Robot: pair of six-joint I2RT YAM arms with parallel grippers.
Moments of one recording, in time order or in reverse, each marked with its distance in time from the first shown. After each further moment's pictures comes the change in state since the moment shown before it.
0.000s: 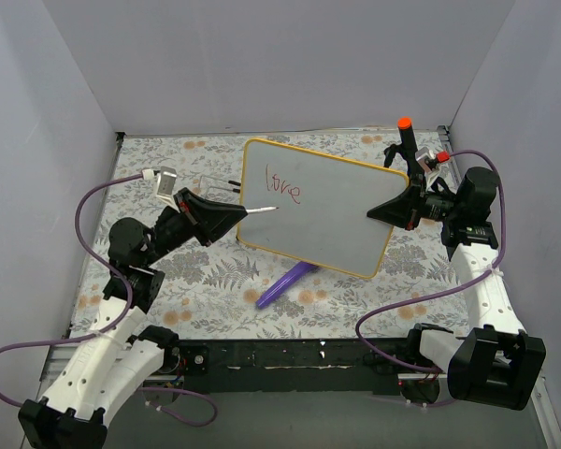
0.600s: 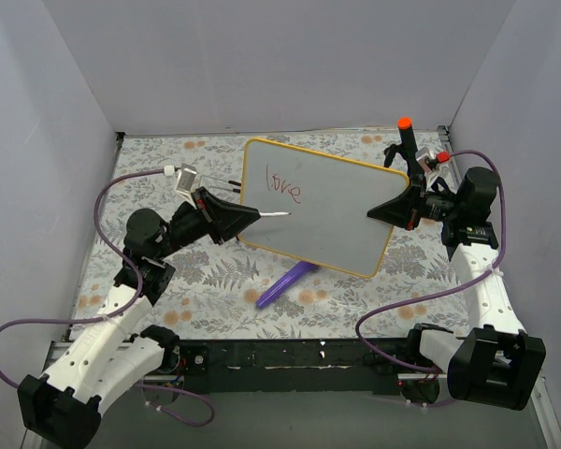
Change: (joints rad) left arm -0.062 0.081 0.002 0.021 -0.007 0.006; right arm -0.002 0.000 0.000 0.000 0.001 -0.005
